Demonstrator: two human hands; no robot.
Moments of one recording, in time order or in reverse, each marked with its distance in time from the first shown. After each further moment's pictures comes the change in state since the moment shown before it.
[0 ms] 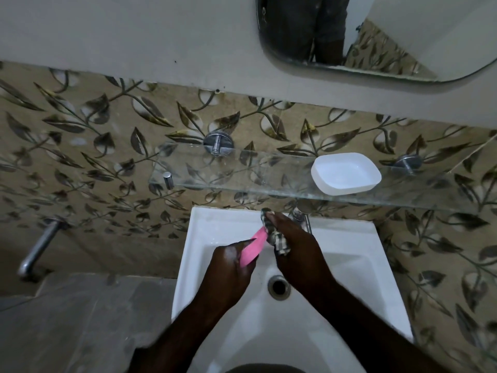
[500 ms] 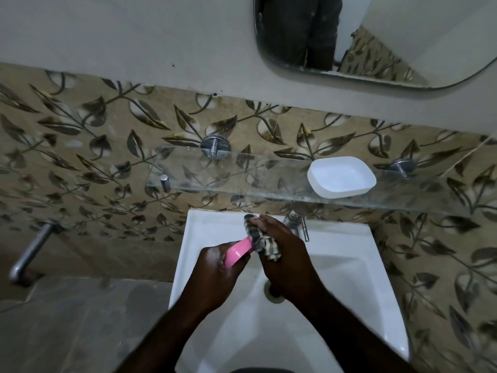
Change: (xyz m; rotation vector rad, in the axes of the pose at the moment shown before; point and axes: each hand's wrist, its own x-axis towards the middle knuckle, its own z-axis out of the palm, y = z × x) left_hand -0.001 0.013 -0.021 -0.124 -0.032 -0.053; right_hand -0.001 -0.028 0.004 0.247 0.047 -0.027
